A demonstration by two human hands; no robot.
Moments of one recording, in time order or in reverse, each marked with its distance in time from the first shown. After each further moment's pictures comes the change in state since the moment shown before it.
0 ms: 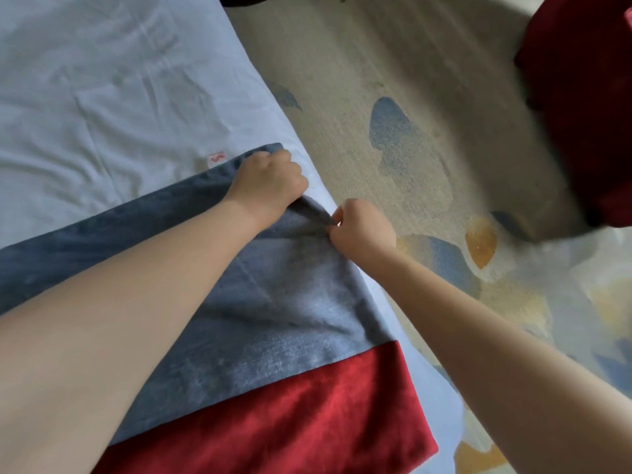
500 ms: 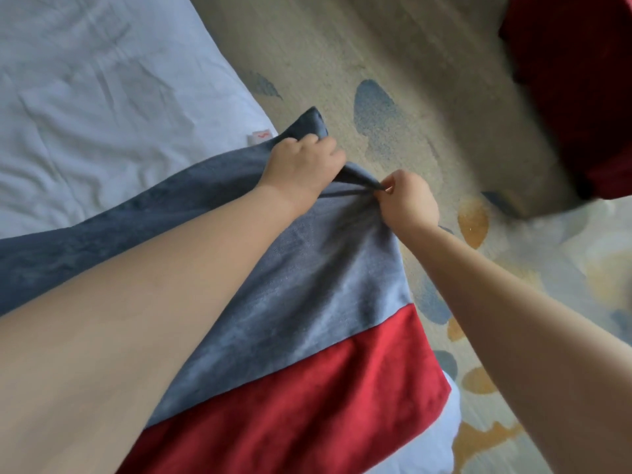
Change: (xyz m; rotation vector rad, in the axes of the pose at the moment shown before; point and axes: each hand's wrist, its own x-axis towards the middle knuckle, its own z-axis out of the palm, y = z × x) left_hand 0.056 0.051 -0.017 -0.187 0.074 -0.016; right_hand 0.039 0.083 -0.025 0.124 0.261 0.195
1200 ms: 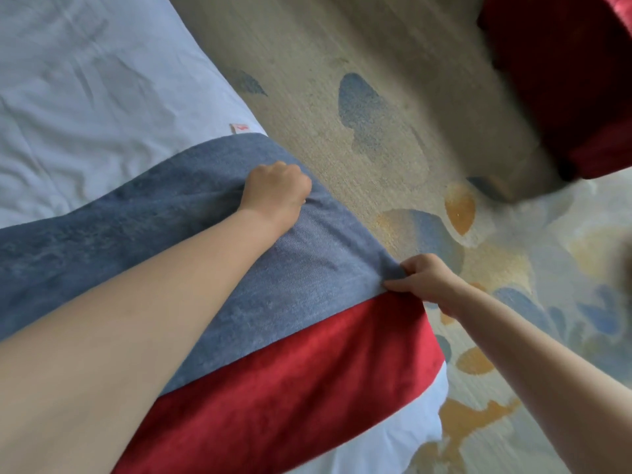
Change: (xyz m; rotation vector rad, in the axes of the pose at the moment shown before) left_hand -0.037 0.021 0.017 0.026 -0.127 -0.077; right_hand -0.089 0.104 -0.006 0.157 -0.529 0.193
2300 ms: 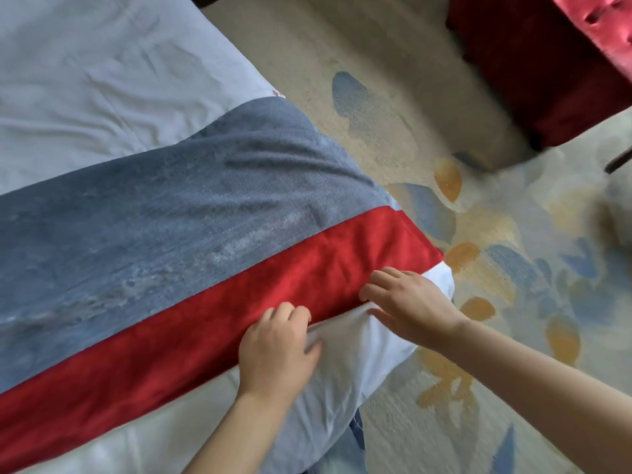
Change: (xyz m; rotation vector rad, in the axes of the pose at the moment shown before) left_hand -0.342 0.074 0.011 -0.488 -0.049 -0.212; right_hand -0.189 0.020 0.128 -0.796 0.260 -0.909
